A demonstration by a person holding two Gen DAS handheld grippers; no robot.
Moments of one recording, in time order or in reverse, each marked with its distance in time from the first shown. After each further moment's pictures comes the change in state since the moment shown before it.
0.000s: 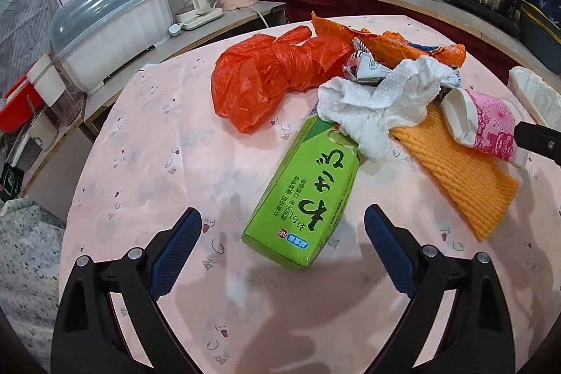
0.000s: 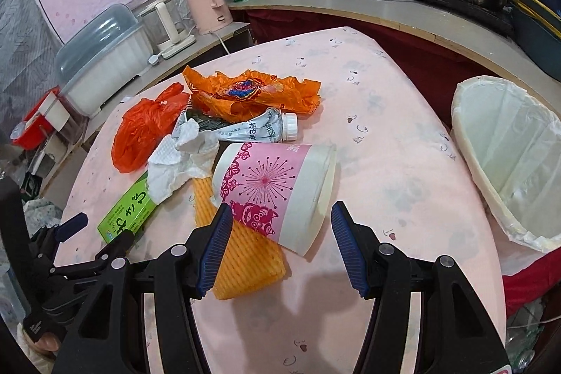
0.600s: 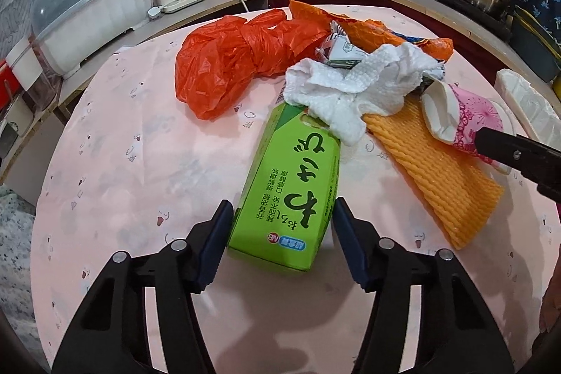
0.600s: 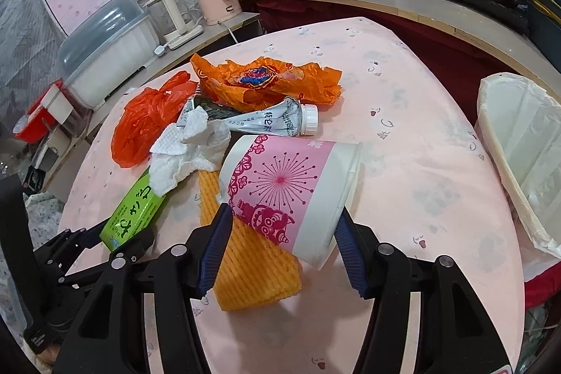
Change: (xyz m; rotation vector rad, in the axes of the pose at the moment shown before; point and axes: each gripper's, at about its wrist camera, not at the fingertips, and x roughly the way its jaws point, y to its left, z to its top) left arm 0.008 -0.017 -0.001 -0.040 0.045 -0.103; right arm 0.020 0.008 0.001 -0.014 0.026 0.036
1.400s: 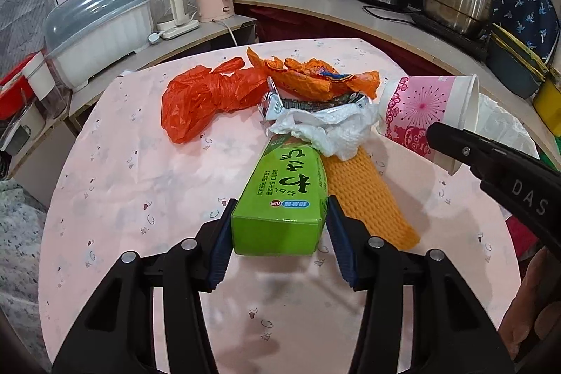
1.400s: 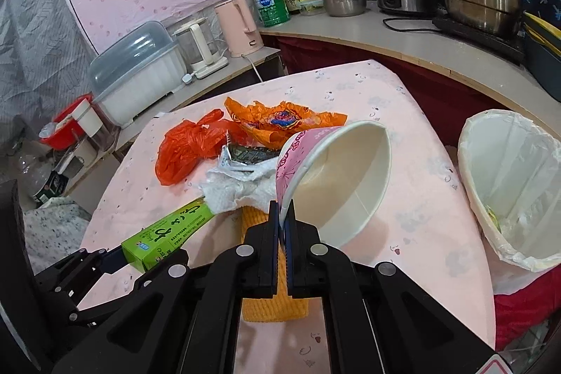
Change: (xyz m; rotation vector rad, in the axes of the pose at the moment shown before) left arm -0.075 -0.059 0.008 -0.031 -0.080 0.000; right arm -0.068 0.000 0.004 -0.038 -0.130 0.068
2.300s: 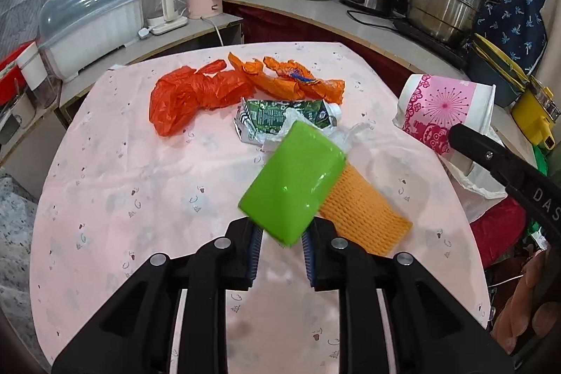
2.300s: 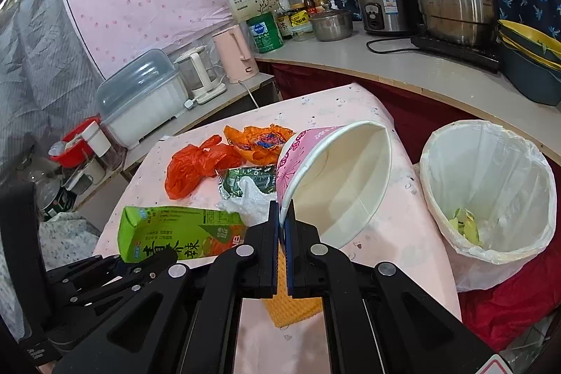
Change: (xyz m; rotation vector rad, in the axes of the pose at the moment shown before) left arm -0.022 -0.007 -0.001 -0.038 0.029 -0.081; right arm -0.054 -0.023 -0.005 0.028 -0.078 0.008
